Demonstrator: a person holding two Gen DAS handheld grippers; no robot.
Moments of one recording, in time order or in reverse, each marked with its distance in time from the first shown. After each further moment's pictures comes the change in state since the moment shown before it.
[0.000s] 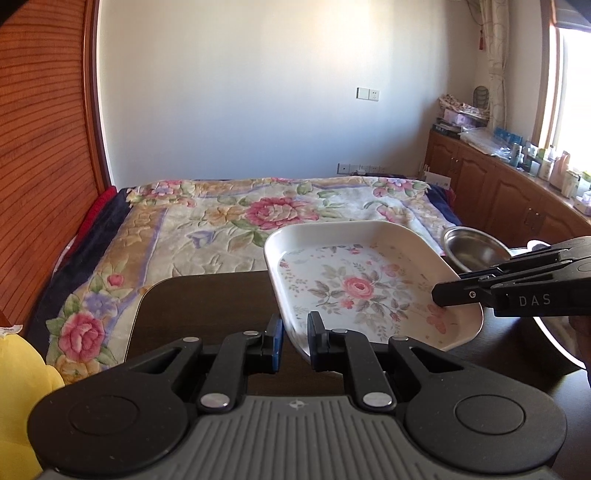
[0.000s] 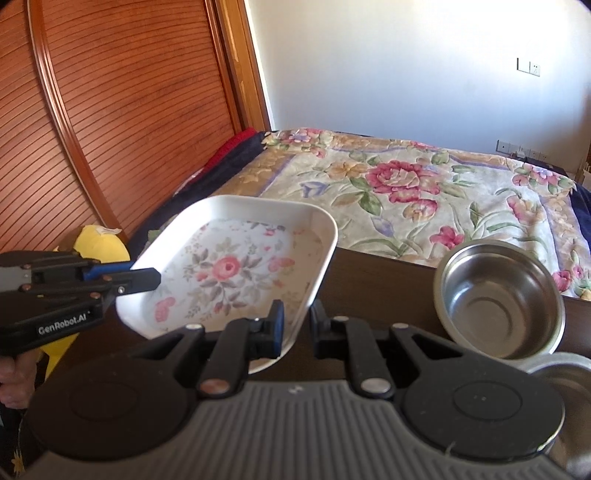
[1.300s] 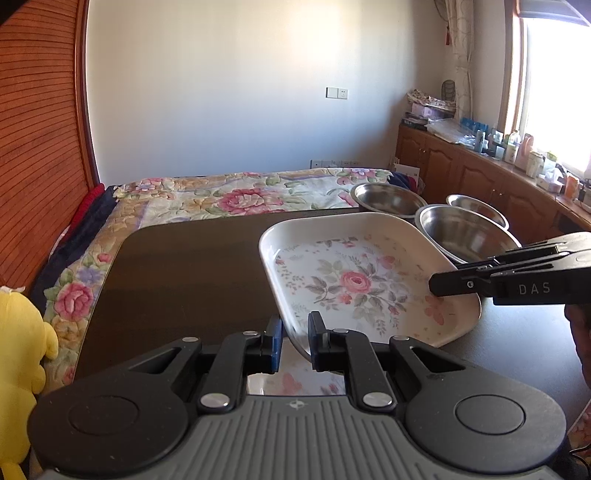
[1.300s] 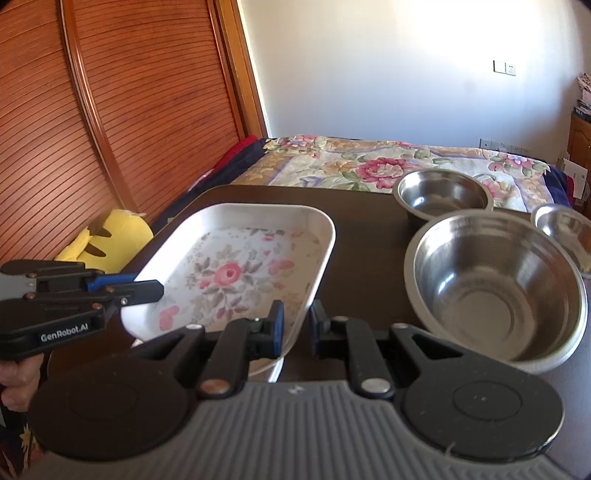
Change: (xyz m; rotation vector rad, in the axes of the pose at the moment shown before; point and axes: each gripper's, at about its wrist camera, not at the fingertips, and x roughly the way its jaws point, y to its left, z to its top) left arm -0.095 -0.068 -0.084 0.034 -0.009 -0.045; right arm -0.090 -0.001 -0.093 0.028 -0.060 0.002
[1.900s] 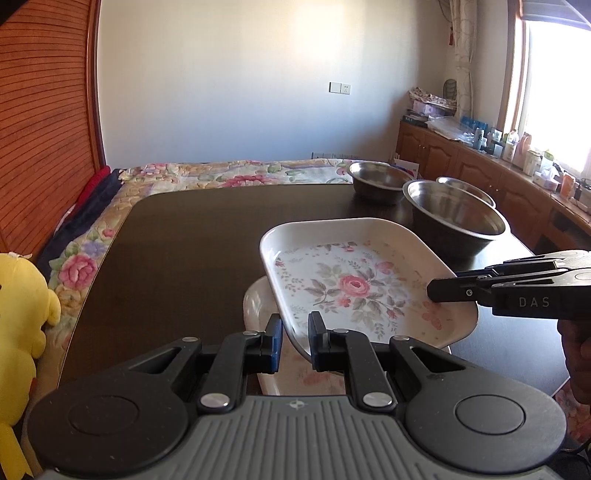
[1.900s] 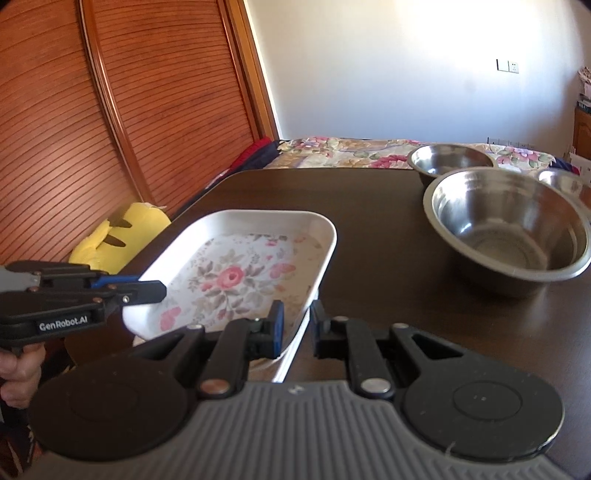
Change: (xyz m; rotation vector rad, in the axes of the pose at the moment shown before) left arm -0.028 -0.003 -0.043 -0.028 0.013 -0.005; right arm -0.016 0.009 -0.044 0.016 -0.036 0.052
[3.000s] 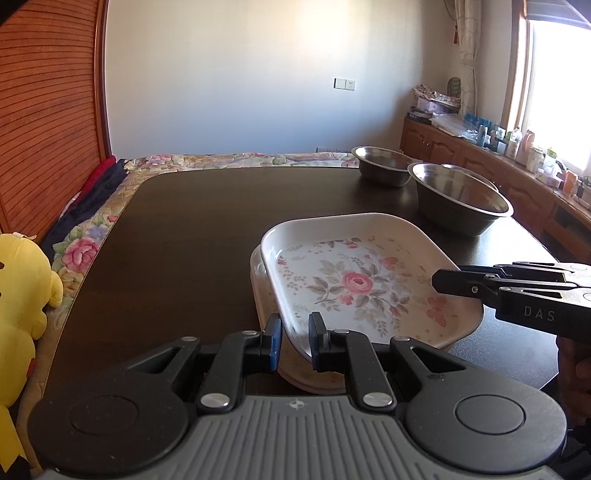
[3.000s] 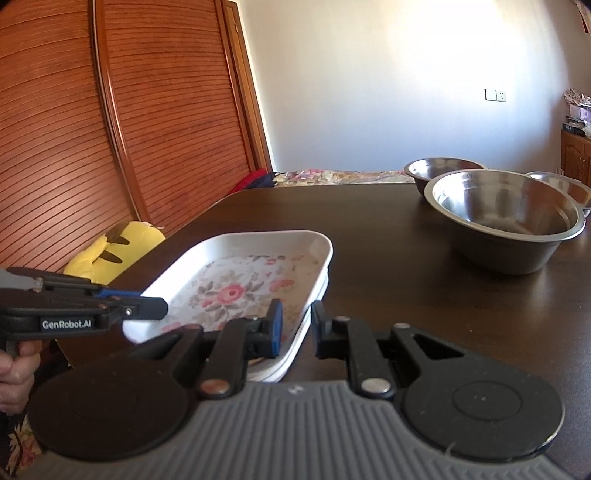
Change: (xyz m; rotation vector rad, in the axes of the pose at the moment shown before) left arm -0.001 0.003 -0.026 -0.020 0.008 0.008; right arm 0.001 0.014 -0.031 -0.019 -0.144 -0.037
